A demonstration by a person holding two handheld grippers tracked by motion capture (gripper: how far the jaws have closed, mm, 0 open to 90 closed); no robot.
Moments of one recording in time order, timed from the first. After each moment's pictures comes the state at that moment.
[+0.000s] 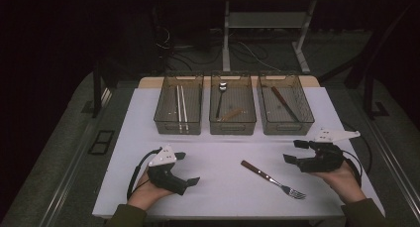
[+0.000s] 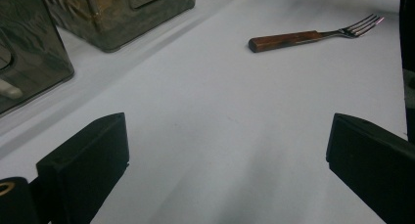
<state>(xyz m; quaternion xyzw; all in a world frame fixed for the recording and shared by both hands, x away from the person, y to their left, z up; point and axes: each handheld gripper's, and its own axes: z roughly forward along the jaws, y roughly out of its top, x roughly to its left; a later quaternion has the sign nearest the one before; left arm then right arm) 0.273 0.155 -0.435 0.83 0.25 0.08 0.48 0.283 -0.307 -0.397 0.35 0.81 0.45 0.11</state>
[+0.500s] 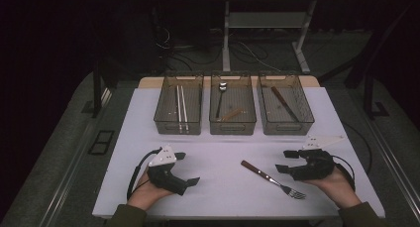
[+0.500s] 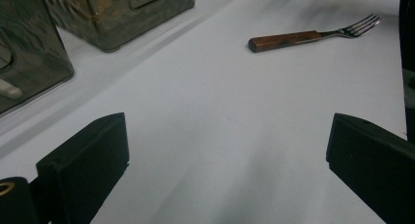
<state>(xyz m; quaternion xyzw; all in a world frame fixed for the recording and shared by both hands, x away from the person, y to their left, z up) 0.272 0.155 -0.435 0.83 0.25 0.08 0.48 0.275 -0.284 -0.403 0.33 0.84 0.42 0.07</state>
